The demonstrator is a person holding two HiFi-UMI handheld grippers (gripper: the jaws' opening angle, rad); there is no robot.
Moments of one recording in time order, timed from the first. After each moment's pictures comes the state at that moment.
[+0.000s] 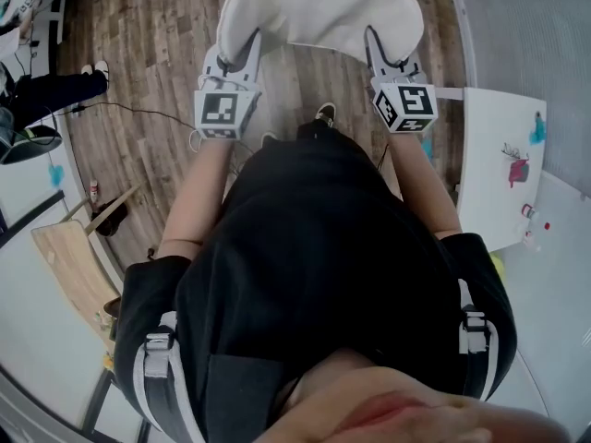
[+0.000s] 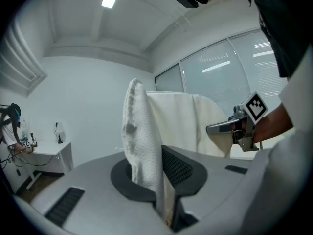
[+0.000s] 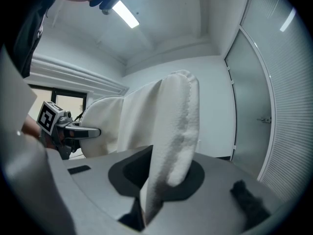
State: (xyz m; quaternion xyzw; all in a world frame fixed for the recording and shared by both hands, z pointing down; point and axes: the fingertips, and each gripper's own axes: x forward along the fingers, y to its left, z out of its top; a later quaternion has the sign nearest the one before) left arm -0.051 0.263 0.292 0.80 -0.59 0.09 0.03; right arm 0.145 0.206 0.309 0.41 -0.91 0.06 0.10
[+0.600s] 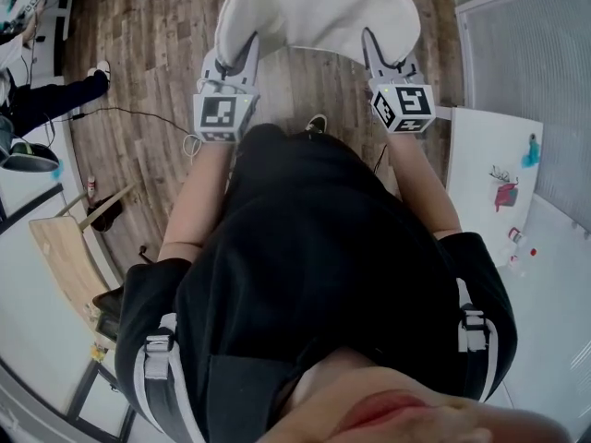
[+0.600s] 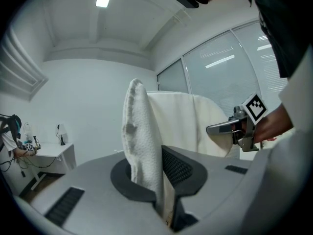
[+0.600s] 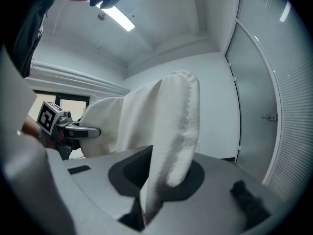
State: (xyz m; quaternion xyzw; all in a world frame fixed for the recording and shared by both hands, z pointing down) left arm 0.011 0.199 0.291 0.78 -0.61 0.11 0.03; right arm 0.204 0.129 0.315 0.38 -0.92 0.07 0.09
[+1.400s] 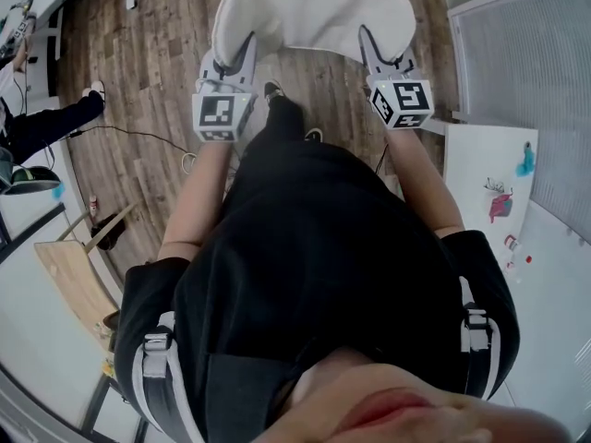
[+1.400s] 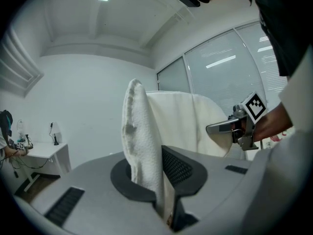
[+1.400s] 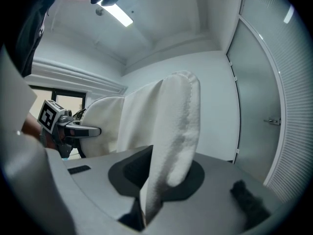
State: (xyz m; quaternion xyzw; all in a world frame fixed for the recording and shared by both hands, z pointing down) left arm 0.005 0.101 0.303 0.79 -0.60 0.10 0.03; right arm 0.199 0.034 0.321 0.38 -0.92 0.06 0.10
